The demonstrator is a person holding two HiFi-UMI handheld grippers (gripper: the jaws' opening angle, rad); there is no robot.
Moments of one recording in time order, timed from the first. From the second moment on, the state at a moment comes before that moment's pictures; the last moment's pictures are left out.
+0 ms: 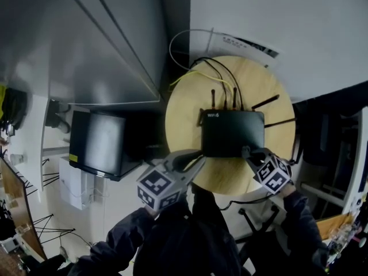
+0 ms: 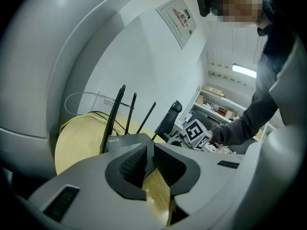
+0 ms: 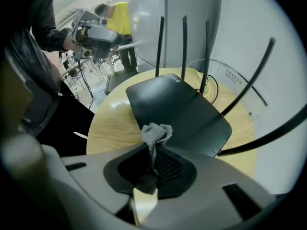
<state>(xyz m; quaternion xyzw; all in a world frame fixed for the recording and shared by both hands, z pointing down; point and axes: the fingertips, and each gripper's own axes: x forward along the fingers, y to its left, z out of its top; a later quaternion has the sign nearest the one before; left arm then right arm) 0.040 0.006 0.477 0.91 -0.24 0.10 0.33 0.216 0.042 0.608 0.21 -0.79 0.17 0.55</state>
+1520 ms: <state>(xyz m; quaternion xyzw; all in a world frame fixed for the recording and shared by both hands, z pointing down) 0.067 0.007 0.477 0.91 -0.23 0.12 0.33 0.290 0.010 0.600 0.29 -0.79 0.18 0.50</state>
